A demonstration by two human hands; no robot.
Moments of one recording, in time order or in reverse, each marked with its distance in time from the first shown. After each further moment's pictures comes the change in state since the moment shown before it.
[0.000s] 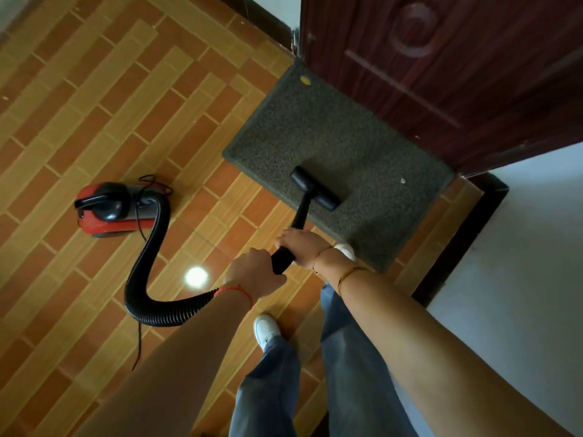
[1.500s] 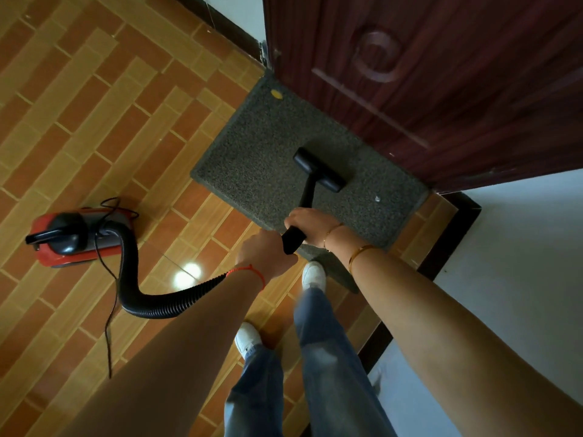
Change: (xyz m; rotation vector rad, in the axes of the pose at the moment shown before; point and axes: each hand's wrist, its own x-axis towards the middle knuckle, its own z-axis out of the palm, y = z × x) left_hand 0.091 0.134 -0.085 -0.099 0.049 0.048; right_hand 0.005 0.158 -0.106 -0.064 -0.001 0.043
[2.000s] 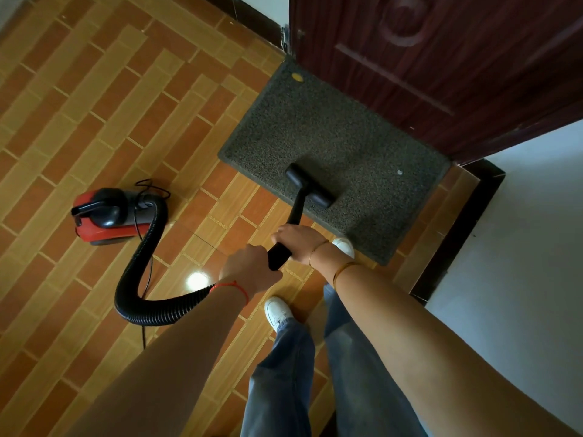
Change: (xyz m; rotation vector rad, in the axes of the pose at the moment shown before) left_hand -0.104 -0.149 0.066 0.129 -0.023 -0.033; right_hand -0.009 -0.177 0.099 0.021 0.041 -0.023
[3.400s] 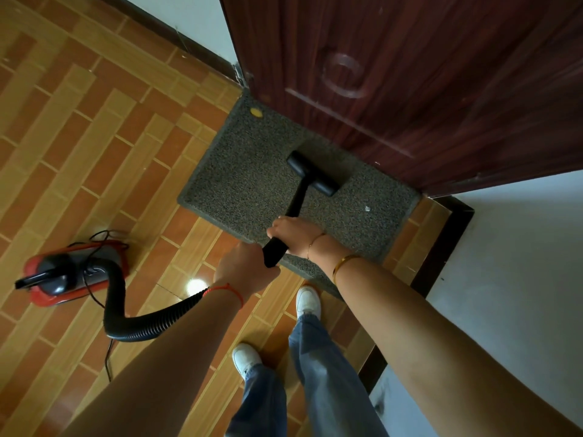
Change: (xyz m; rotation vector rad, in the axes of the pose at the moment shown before) left_hand 0.127 0.172 -0.120 -0.016 0.067 0.007; right_hand 0.016 0.212 -0.132 -0.083 0.043 -0.004
